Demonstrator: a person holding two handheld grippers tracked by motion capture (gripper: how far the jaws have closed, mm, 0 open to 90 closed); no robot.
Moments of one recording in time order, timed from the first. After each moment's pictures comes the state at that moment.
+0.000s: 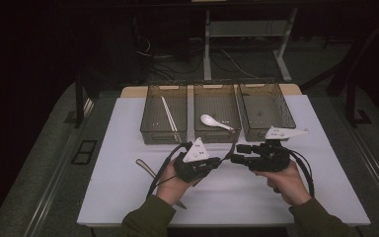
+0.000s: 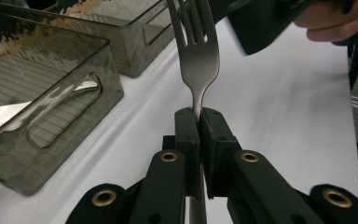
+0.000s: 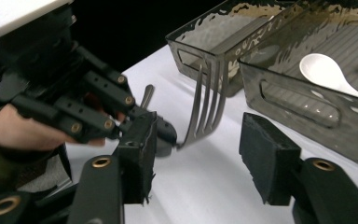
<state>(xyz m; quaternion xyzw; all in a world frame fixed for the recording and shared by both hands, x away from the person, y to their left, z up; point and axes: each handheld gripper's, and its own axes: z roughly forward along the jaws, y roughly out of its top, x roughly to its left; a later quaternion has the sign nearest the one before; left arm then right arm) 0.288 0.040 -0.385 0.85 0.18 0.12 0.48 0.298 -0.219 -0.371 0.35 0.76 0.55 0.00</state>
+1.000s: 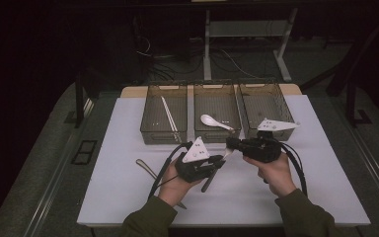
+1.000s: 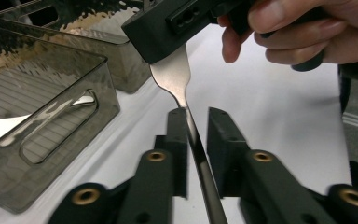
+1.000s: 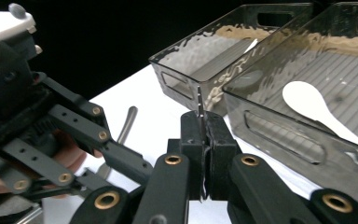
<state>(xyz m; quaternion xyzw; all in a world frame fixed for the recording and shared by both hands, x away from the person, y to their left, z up) 0.288 0.039 -0.384 0.84 0.18 0.11 0.51 0.316 -0.203 -0.367 0.36 0.75 0.56 0.04</state>
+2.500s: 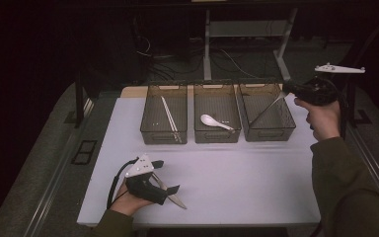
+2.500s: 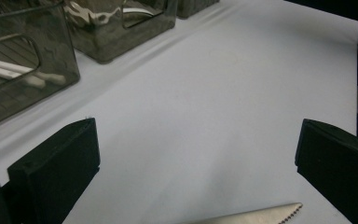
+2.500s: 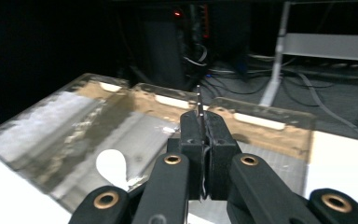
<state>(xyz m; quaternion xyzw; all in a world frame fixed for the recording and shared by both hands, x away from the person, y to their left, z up) 0.265 0.164 -0.427 0.82 0.27 0.09 0.50 0.416 -0.337 -0.293 0.47 0.69 0.51 0.21</state>
